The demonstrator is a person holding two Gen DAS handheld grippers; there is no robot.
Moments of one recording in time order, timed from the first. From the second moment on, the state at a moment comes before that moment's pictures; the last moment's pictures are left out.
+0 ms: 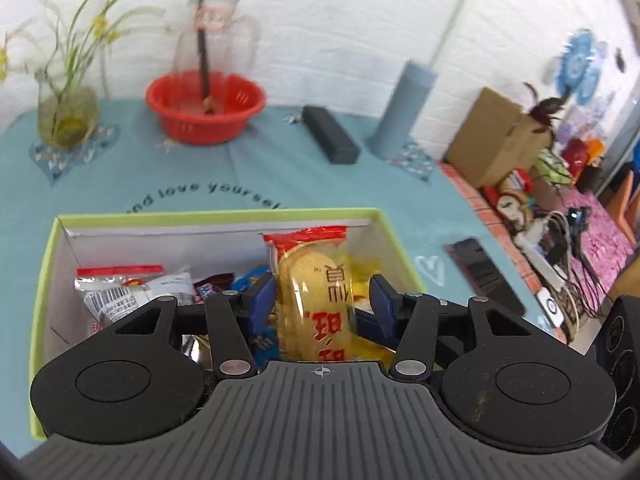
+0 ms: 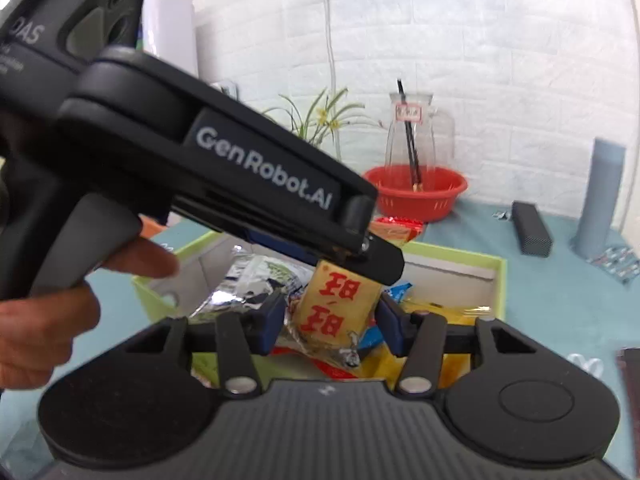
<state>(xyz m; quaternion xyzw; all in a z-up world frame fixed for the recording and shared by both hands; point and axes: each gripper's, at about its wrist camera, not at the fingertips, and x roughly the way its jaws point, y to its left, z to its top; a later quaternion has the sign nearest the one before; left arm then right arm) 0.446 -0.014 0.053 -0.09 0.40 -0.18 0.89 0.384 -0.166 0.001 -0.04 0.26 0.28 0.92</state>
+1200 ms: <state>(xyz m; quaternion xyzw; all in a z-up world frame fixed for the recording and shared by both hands) 0.207 0.101 -0.011 -0.19 0.38 -0.07 0.90 0.165 -0.163 -0.028 0.00 0.28 0.34 0.90</state>
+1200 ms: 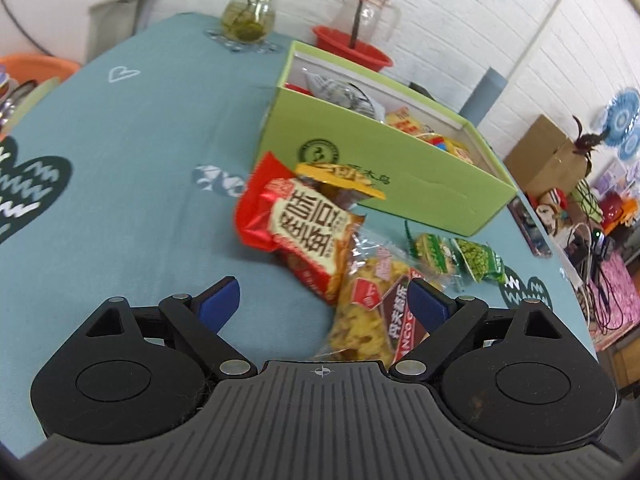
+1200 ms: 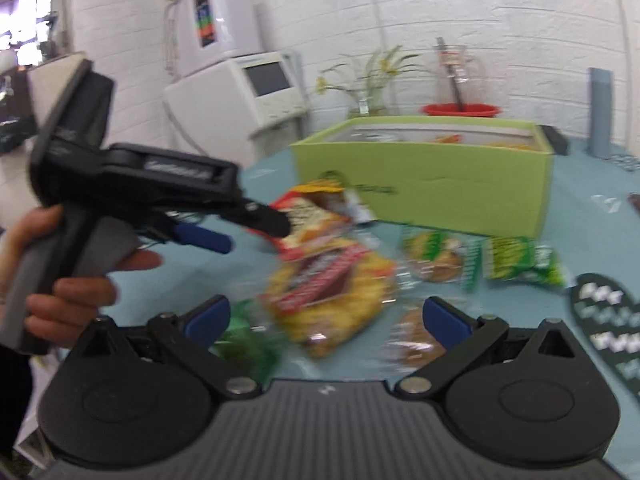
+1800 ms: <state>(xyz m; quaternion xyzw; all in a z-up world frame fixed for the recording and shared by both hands) 0.165 0.058 -0.035 -0.10 0.42 -0.16 0.89 0.213 -0.179 -0.045 -0.07 0.33 0.21 0.92</state>
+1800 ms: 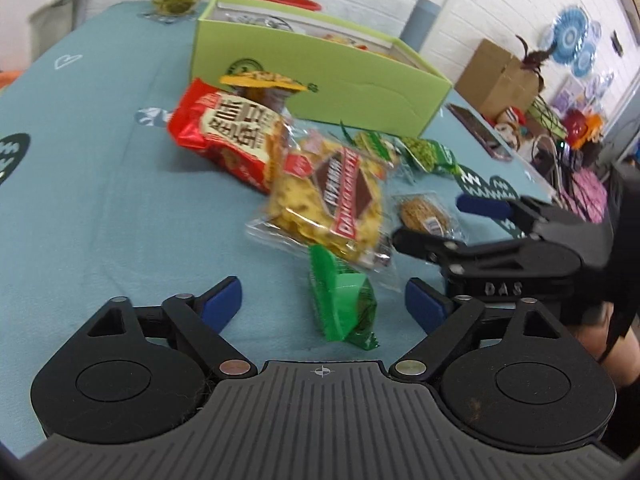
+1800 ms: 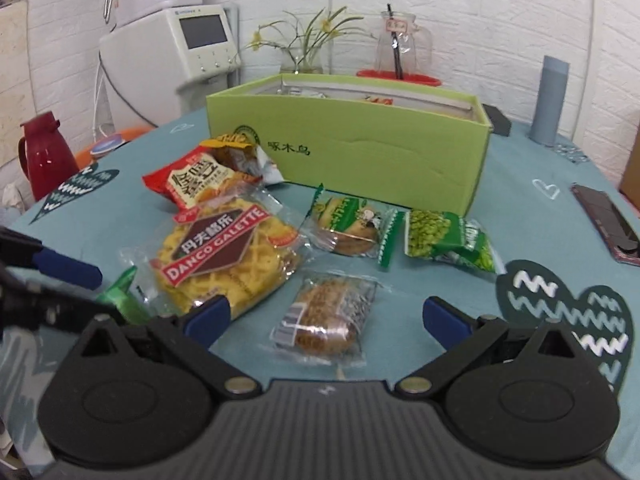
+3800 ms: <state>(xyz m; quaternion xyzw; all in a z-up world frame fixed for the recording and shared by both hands) 0.269 0.097 0.025 -0.12 0.37 -0.20 0.90 0.261 -0.211 -0.012 -0.03 0.32 0.31 0.90</state>
